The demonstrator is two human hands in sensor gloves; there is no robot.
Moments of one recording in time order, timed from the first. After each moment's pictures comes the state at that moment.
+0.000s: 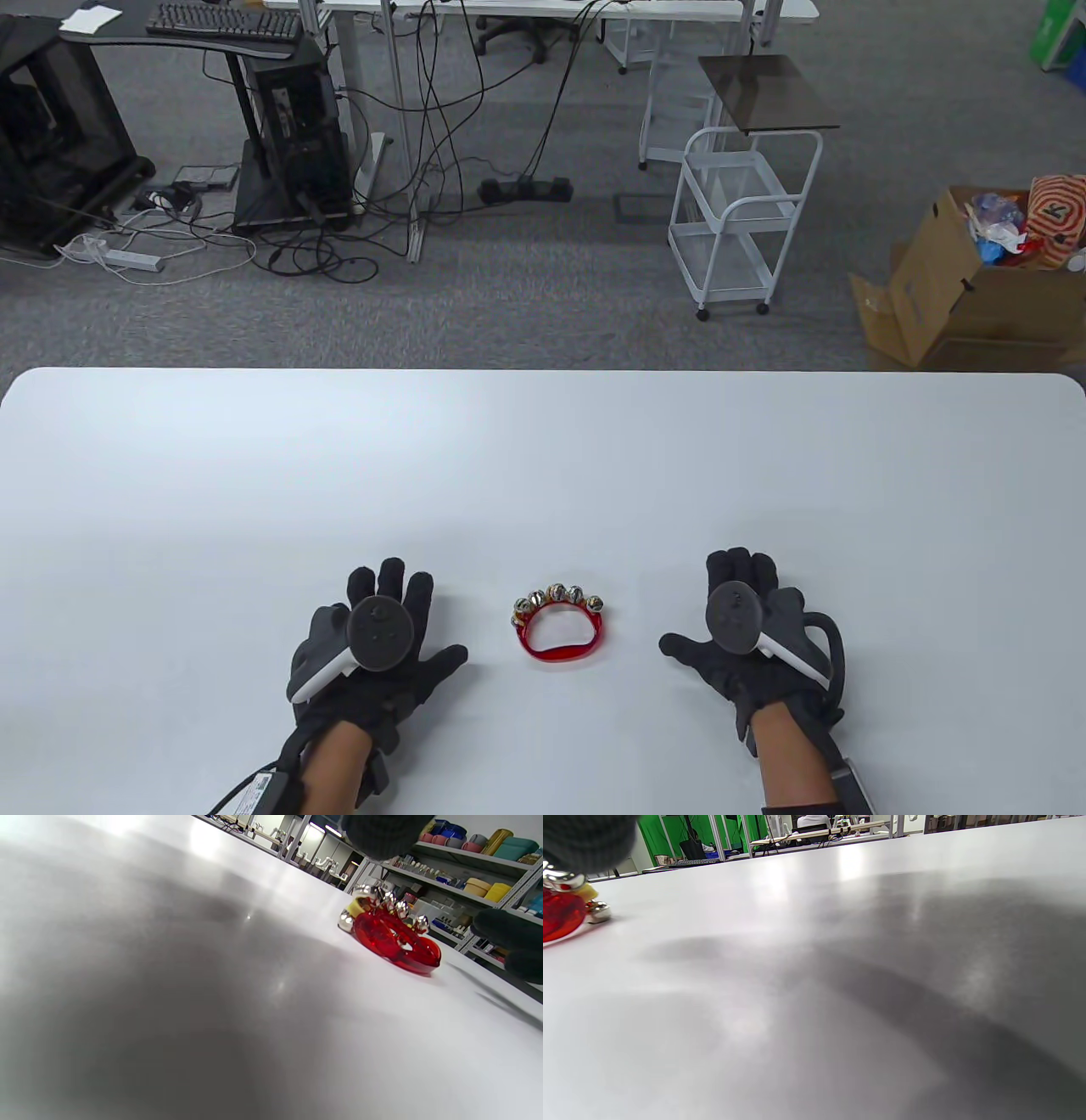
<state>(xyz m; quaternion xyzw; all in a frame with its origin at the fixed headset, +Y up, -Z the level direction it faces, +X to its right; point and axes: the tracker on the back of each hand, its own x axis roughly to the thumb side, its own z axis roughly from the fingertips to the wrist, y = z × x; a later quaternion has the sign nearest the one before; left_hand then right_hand) -0.208 -0.762 -0.327 -0.16 -0.11 0.18 0.96 0.203 -0.754 -0.353 0.07 0.10 0.99 0.05</state>
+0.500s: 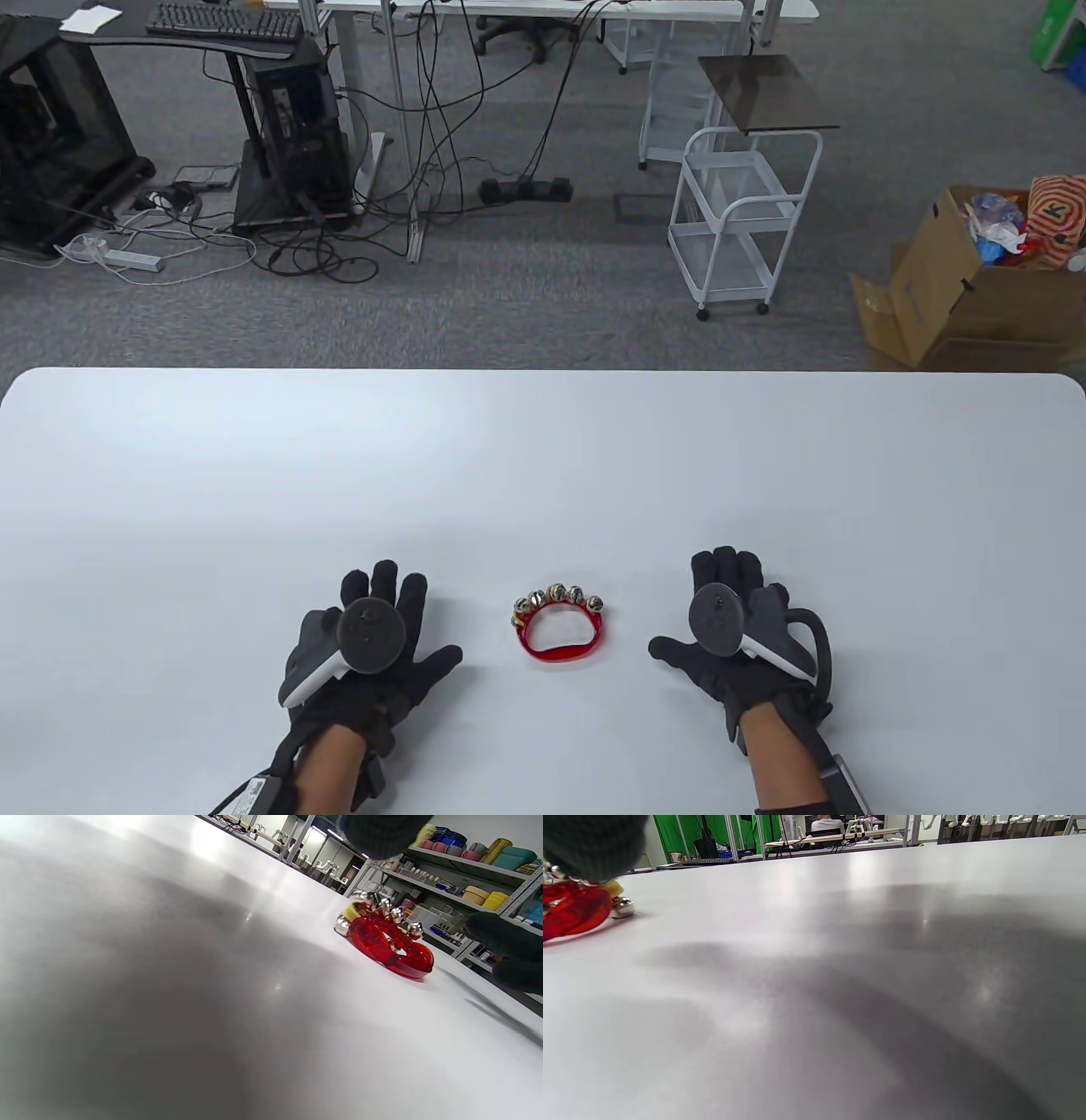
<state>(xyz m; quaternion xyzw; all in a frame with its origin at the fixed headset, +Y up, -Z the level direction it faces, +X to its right) -0.208 -0.761 -0.323 -0.17 -0.11 0.19 0.96 0.191 -0.751 -0.349 0.09 0.09 0.99 0.03</state>
